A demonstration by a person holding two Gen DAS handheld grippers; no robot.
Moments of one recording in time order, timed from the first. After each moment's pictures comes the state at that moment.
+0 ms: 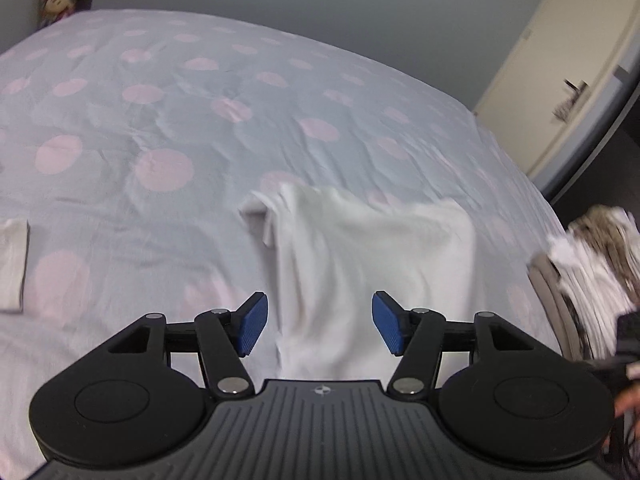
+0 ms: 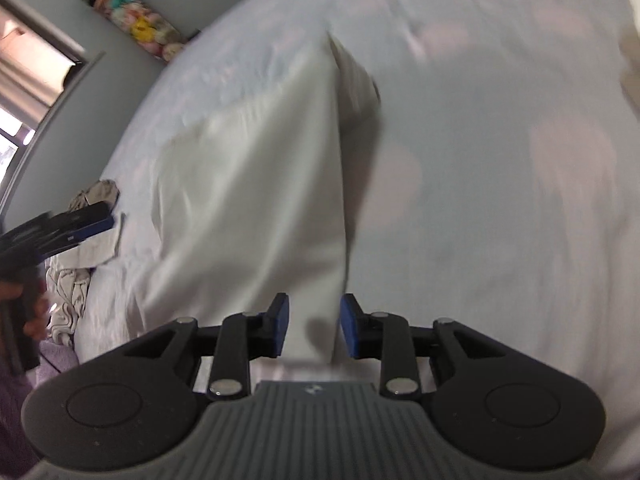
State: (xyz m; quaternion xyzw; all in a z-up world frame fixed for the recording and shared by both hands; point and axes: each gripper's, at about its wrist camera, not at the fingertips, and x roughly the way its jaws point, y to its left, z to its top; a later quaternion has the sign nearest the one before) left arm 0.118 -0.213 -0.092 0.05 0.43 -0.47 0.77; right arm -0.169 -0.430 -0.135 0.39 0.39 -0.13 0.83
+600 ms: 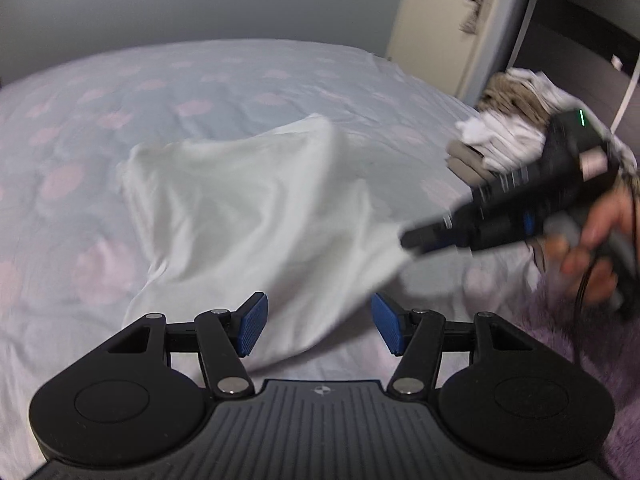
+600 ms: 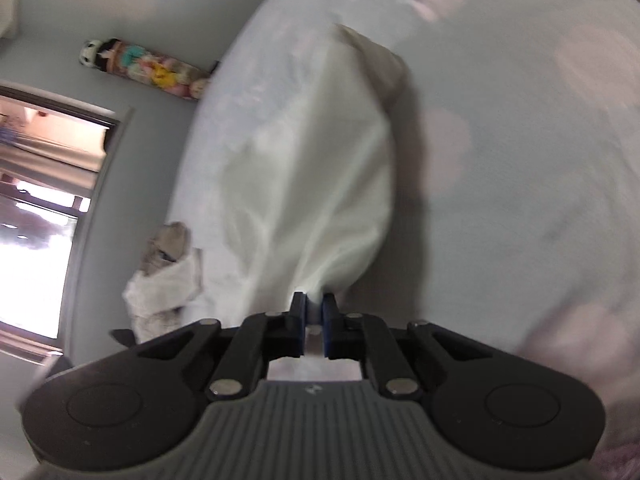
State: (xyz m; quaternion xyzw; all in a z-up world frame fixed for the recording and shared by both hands) left arm -0.010 -0.235 -0.107 0.17 0.35 -0.56 0.73; right arm -0.172 -0.429 -0.129 0.53 0.31 -0.07 0.79
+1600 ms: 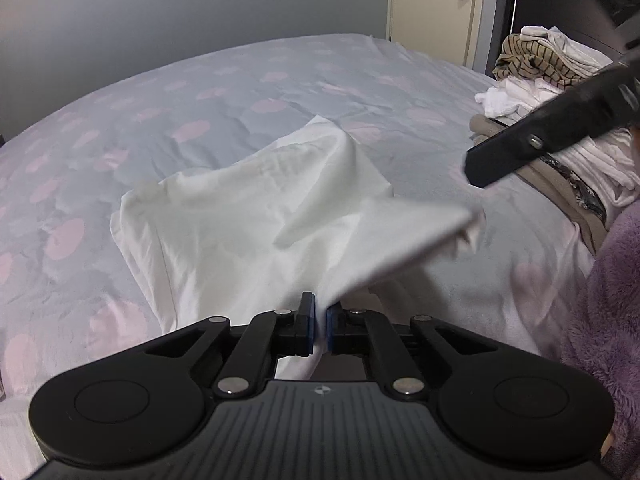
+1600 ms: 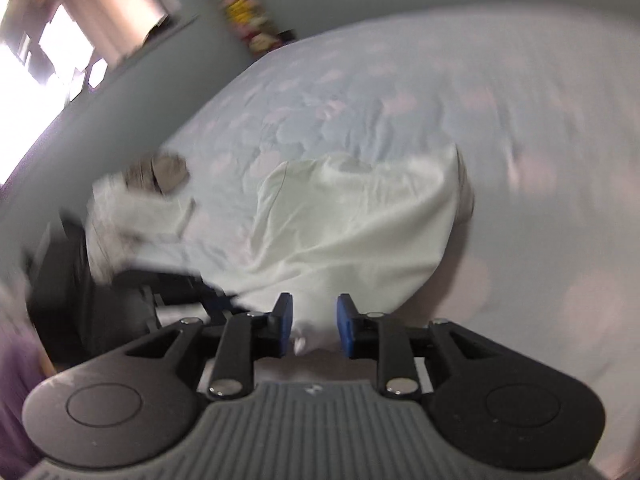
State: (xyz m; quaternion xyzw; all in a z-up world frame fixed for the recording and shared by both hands) left arm 0.003 -0.279 -0.114 0.25 0.32 -0.54 0.74; right arm -0.153 -0.391 -0.029 0.21 0.37 -0.05 0.90
